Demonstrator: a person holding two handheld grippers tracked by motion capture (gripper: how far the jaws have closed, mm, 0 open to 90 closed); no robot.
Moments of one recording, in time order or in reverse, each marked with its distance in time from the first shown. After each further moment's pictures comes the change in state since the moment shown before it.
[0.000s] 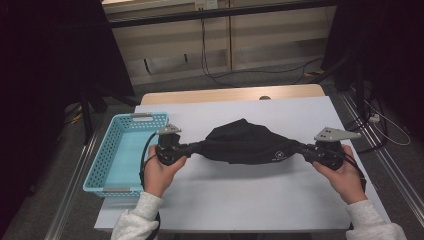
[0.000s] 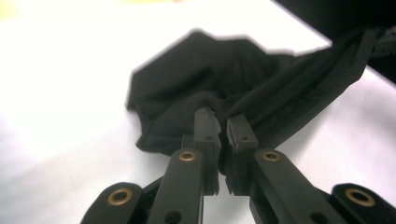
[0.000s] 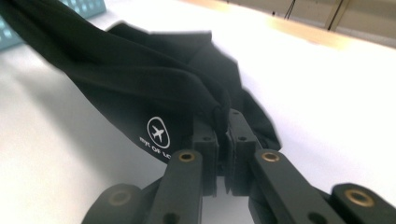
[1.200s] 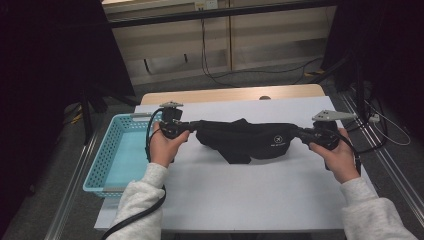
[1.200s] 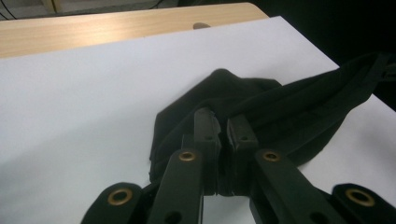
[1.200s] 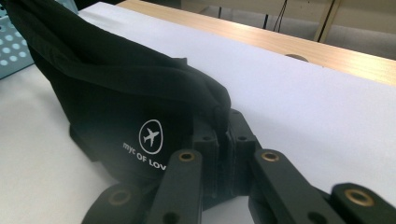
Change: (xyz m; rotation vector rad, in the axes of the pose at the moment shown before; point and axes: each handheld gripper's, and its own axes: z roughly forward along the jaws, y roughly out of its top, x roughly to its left) left arm 0.032 0.048 0.035 0.014 0.018 -0.069; right arm -0.031 0.026 0.027 -0.003 -0.011 0.070
